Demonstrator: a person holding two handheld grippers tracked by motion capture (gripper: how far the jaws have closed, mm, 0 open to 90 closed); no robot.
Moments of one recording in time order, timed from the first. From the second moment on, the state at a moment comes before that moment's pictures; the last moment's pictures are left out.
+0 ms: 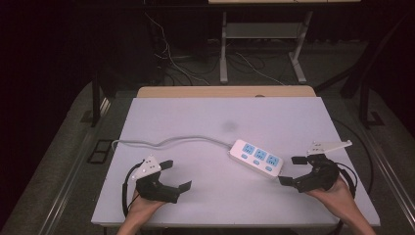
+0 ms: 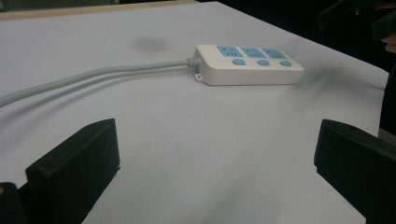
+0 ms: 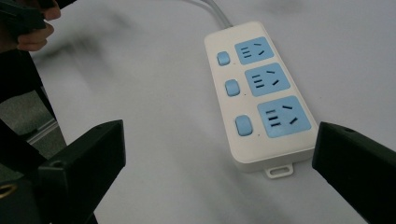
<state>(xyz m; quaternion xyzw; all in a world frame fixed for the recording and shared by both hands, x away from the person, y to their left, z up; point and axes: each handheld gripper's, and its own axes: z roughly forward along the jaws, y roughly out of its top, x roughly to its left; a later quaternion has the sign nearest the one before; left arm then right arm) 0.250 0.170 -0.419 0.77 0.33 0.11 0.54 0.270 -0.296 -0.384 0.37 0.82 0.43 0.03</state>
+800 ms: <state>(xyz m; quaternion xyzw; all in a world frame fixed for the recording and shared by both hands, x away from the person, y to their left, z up) 0.250 0.170 -0.420 0.77 0.33 0.11 0.53 0.308 -0.285 -0.385 0.36 0.85 0.38 0.02</state>
